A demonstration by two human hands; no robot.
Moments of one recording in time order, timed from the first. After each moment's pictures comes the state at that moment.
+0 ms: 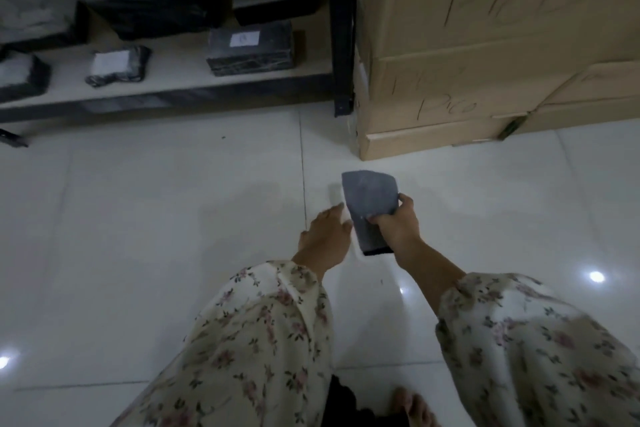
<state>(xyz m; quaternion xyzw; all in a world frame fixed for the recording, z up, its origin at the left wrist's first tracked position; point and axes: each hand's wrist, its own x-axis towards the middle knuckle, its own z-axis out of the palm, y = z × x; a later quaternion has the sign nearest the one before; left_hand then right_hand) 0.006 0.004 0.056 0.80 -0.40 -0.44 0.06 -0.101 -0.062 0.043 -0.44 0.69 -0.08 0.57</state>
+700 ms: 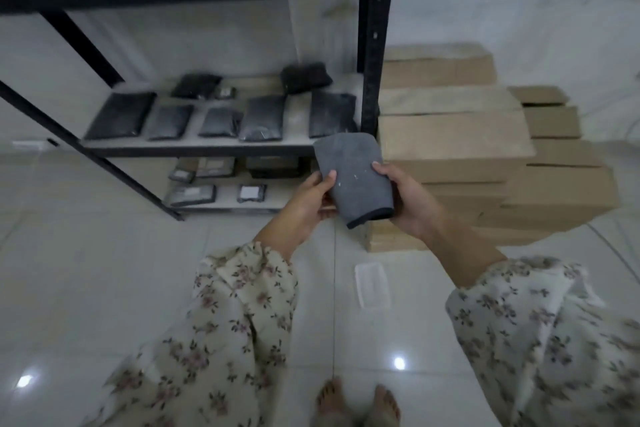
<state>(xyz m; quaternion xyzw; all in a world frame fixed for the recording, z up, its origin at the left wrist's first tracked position) 0.066 0.007 0.652 0.63 -0.13 -0.54 0.54 -0.068 -0.083 0.649 -0.36 0.39 -0.17 0.83</state>
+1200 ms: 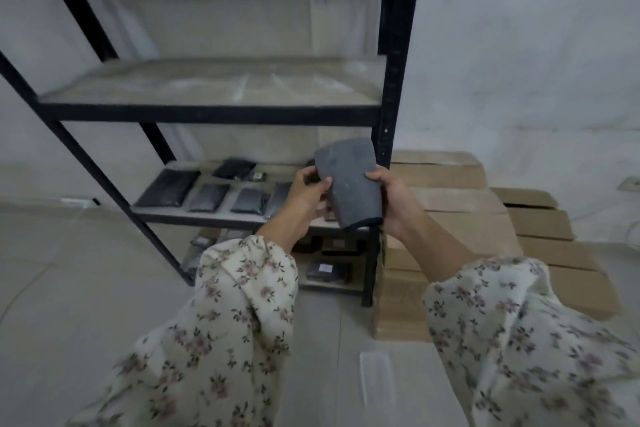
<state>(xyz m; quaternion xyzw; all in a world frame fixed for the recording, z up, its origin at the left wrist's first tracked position) 0.105 -0.022 0.806 0.63 -0.15 -0.40 0.64 -0.013 -0.107 0.794 -0.39 0.31 -0.22 0.84</state>
